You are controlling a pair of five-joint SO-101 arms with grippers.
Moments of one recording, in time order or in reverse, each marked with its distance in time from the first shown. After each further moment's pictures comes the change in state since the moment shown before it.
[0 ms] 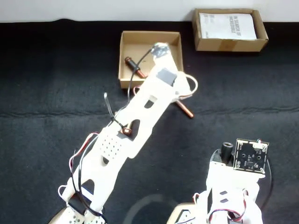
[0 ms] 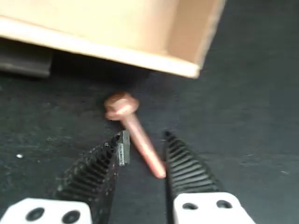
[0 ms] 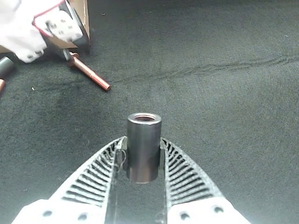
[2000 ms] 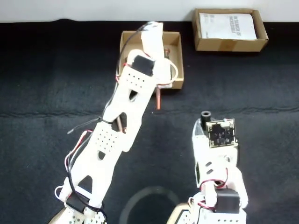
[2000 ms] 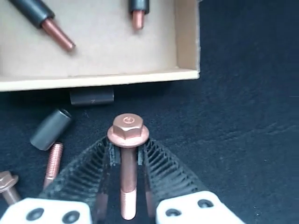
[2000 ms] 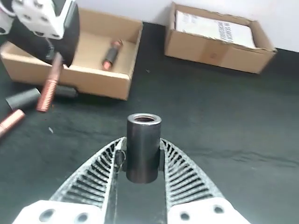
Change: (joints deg) left arm -6.7 4.7 -34.0 24.4 -23.7; right arm -13.7 0.1 29.5 -43.6 3.7
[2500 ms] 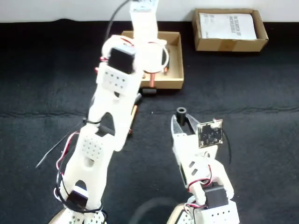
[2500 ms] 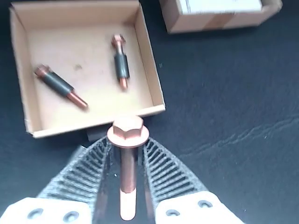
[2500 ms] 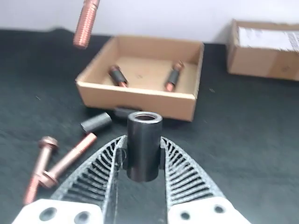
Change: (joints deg) left arm -2.6 -17.8 0.0 0.2 -10.5; right arm -13.7 0.2 10.6 -15.6 -12.9
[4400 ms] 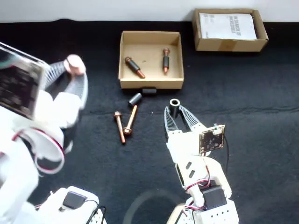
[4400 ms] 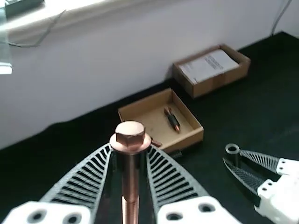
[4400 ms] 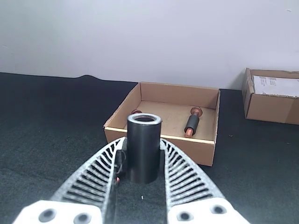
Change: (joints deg) left arm -5.8 -80.9 55.2 0.8 -27.3; right arm -3.9 0.0 0.4 -9.8 -1.8
